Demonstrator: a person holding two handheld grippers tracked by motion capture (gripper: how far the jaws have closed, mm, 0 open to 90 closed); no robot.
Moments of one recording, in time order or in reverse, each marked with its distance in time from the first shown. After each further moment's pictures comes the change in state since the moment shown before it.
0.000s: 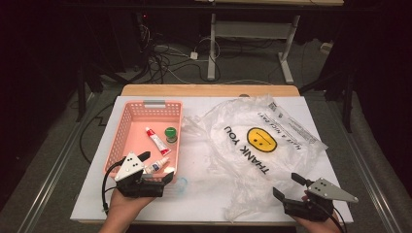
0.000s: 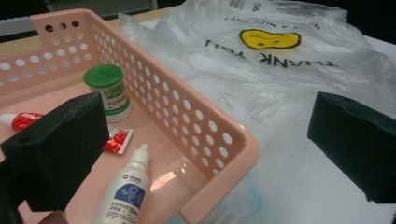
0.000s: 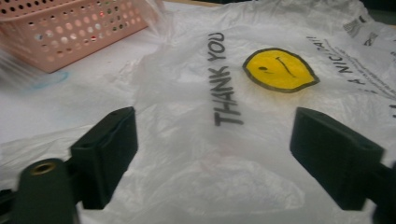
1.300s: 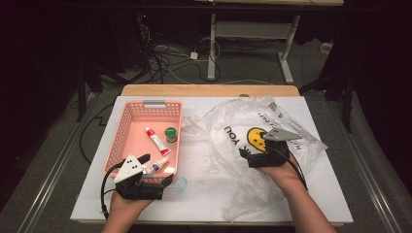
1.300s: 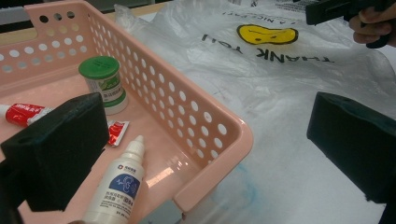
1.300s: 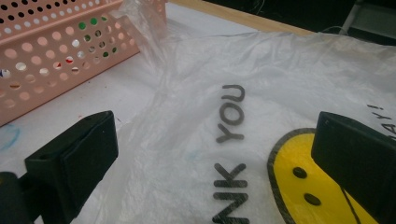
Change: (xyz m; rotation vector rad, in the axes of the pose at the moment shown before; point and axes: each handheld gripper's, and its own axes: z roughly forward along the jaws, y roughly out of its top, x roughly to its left) left arm -0.001 -0.003 -0.002 0.015 -0.001 -0.008; right arm -0.003 0.087 0.129 0.091 0.083 -0.077
